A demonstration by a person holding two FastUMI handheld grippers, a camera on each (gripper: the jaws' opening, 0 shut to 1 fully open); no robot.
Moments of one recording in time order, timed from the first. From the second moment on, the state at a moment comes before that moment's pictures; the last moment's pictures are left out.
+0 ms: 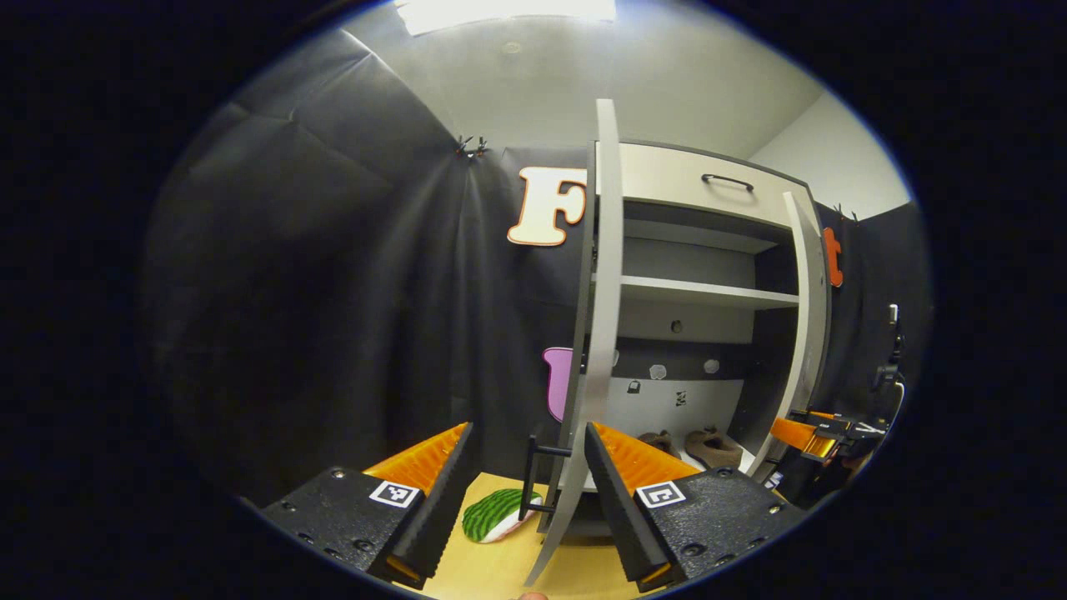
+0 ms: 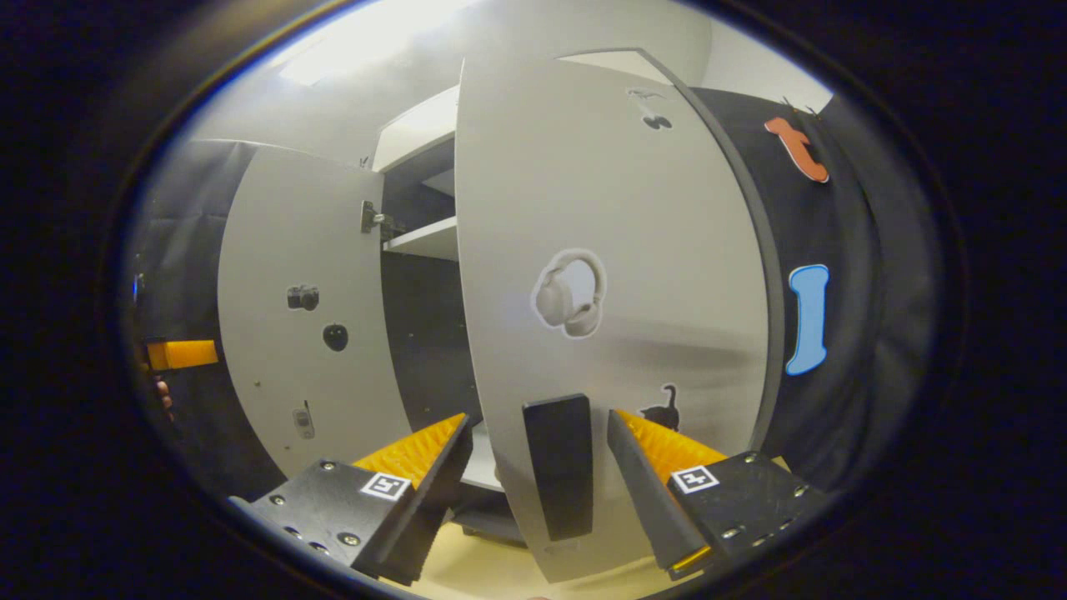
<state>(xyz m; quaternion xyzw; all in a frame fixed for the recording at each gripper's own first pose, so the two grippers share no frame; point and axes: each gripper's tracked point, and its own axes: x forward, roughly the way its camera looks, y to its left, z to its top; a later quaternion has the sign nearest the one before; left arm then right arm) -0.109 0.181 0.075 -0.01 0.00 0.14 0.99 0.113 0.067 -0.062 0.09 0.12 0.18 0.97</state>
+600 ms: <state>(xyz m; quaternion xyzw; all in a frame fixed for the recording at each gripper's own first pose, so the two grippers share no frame) -0.083 0.199 0.053 -0.05 0.02 0.11 0.99 0.131 0.075 -0.066 0.08 0.13 0.16 0.98</state>
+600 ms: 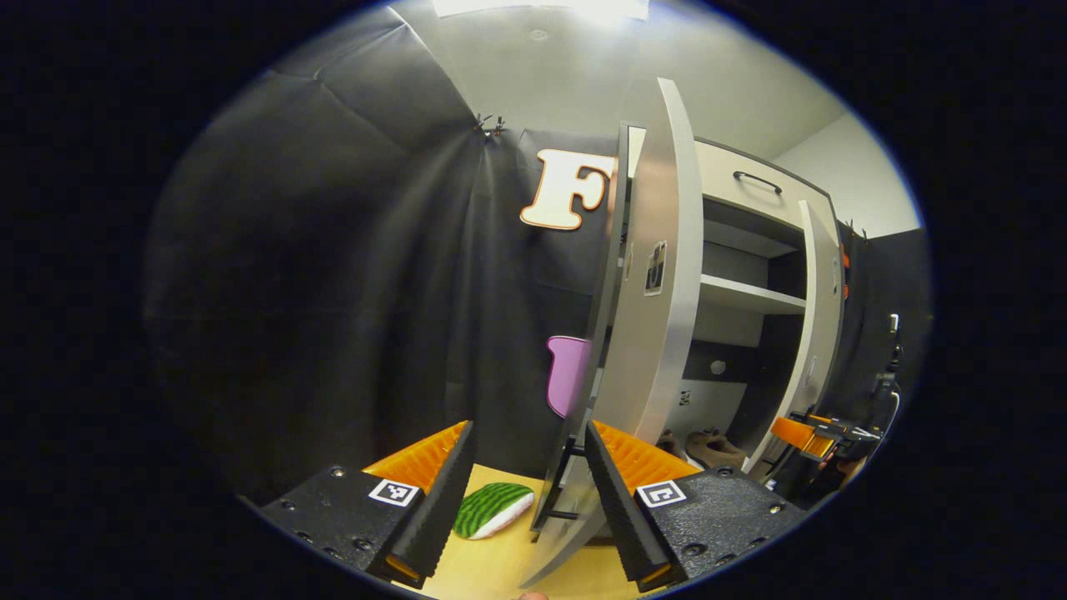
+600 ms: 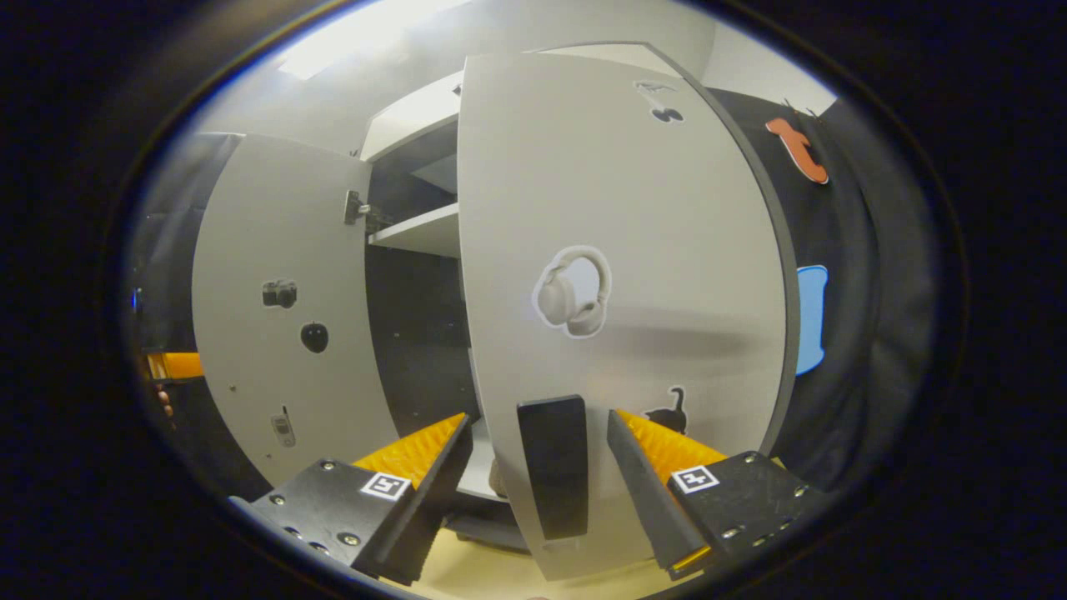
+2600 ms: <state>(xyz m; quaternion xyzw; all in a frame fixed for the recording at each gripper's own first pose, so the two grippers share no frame) 0.017 0.025 0.029 -0.08 0.04 -0.15 0.98 0.075 -0.050 -0.056 0.05 0.11 0.01 0.99</state>
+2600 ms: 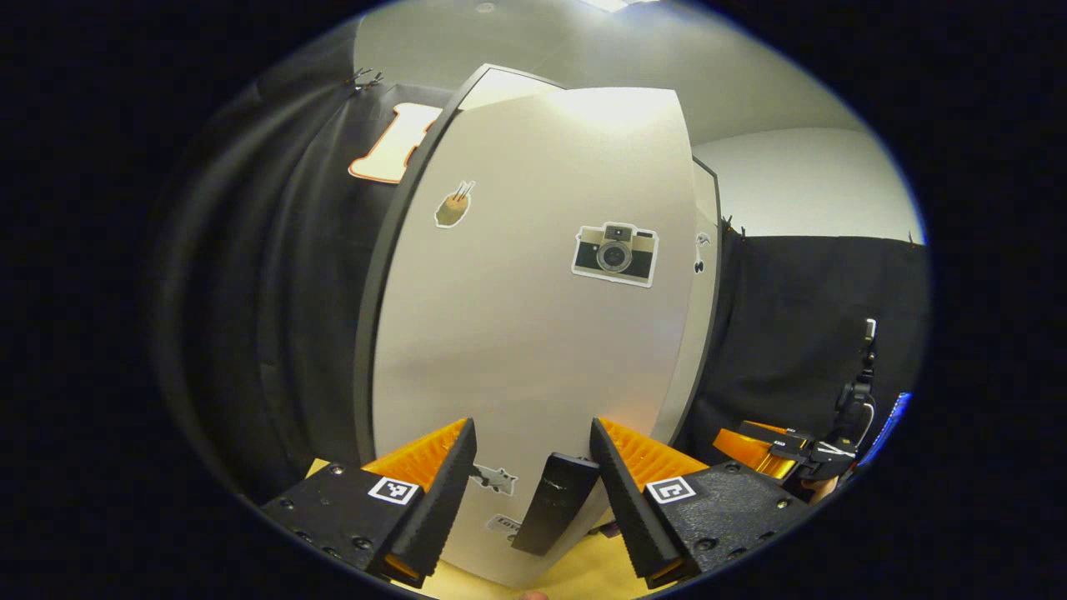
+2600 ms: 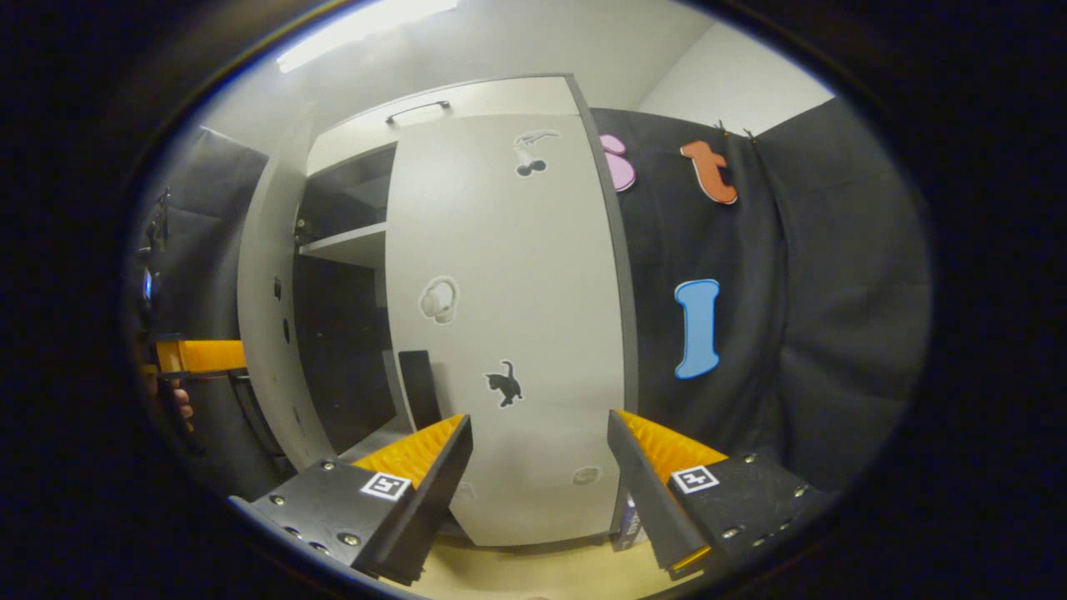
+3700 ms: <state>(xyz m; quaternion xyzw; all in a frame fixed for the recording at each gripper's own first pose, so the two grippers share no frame) 0.081 -0.020 0.018 -0.05 0.05 -0.15 0.99 0.068 -0.107 -0.050 0.05 0.10 -0.06 0.99</state>
